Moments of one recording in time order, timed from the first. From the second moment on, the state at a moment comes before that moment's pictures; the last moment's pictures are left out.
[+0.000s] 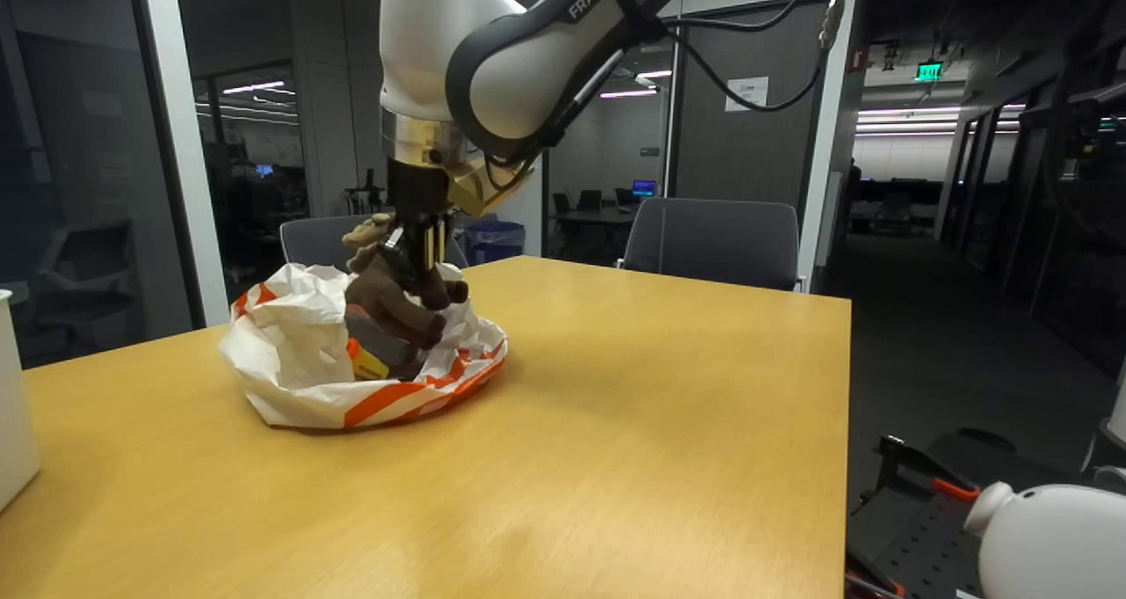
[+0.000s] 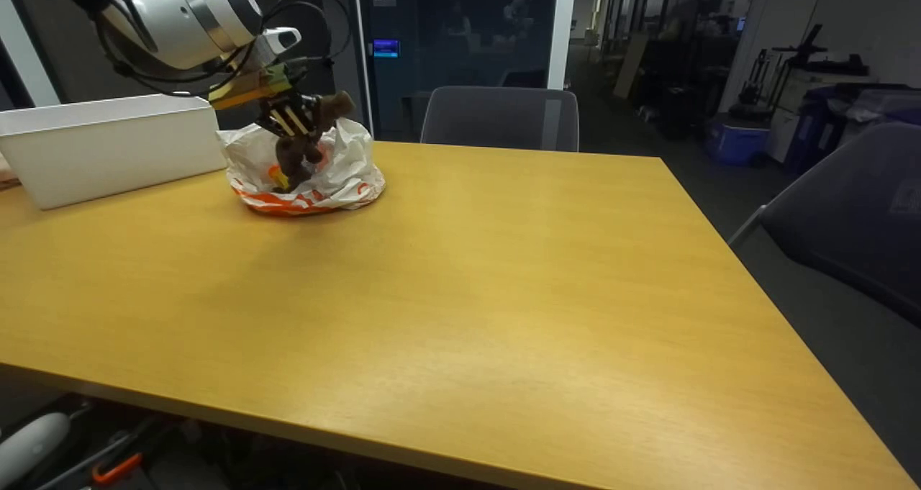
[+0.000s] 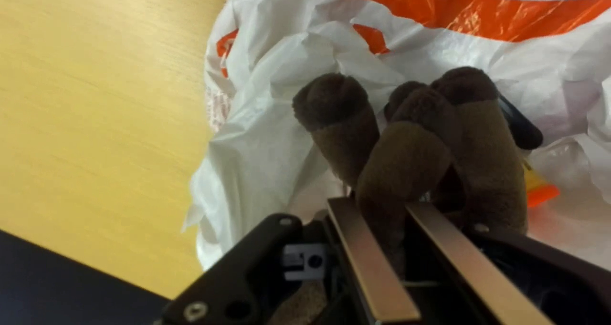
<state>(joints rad) 0.38 0.39 0.25 -1.85 -0.59 2.50 0.32</state>
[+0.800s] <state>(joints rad) 0.48 0.54 0.24 -1.76 -0.45 2.53 0.03</state>
